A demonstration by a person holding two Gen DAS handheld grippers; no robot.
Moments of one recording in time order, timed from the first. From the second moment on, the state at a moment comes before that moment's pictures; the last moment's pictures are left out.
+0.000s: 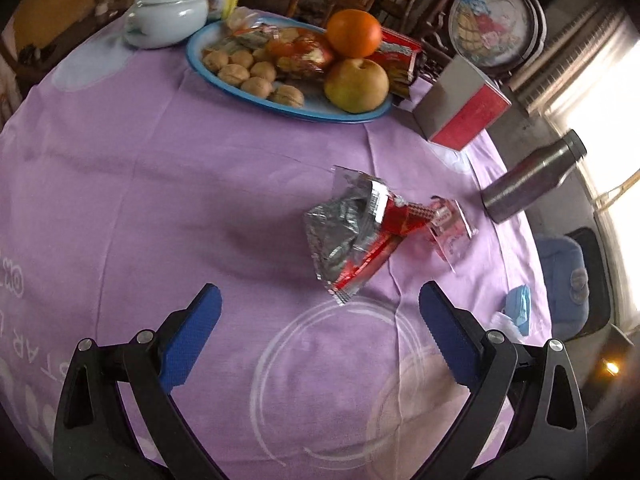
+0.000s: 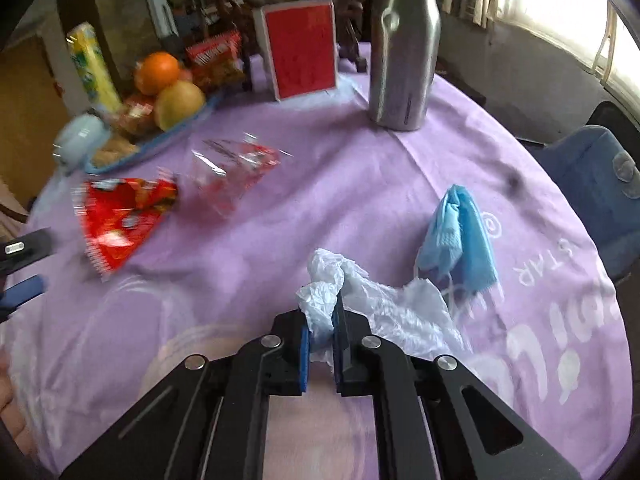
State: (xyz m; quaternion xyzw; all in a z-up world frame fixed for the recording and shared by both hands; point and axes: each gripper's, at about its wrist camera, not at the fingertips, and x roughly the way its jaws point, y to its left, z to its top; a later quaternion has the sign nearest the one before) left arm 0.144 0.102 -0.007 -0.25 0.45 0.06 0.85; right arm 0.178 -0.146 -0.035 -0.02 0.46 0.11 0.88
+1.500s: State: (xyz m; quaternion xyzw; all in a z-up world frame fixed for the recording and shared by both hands) left arm 0.123 0.019 0.020 -0.22 0.41 -0.15 0.87; right arm 0.000 -0.231 0.003 0.07 0.40 0.13 0.91
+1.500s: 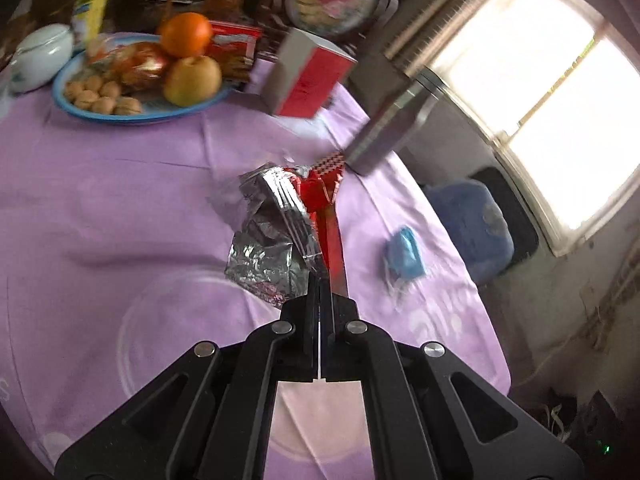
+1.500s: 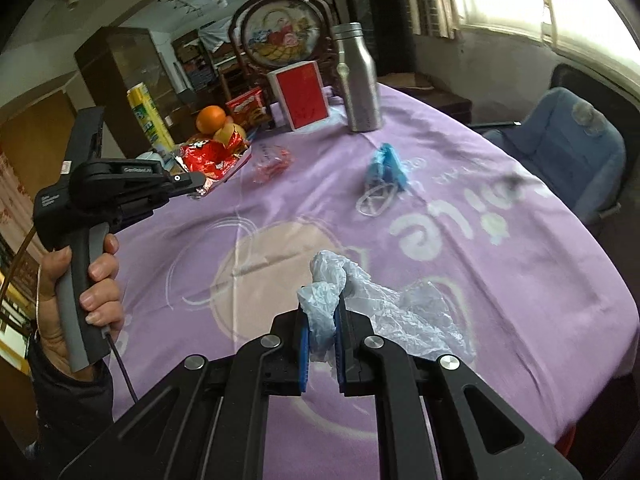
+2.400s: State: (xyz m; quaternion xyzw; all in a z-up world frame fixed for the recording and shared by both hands) left arm 0.078 -0.118 -0.033 -0.07 0.55 -0.27 0.79; right arm -0.035 -0.288 -0.035 0.14 0.41 0.11 0.89
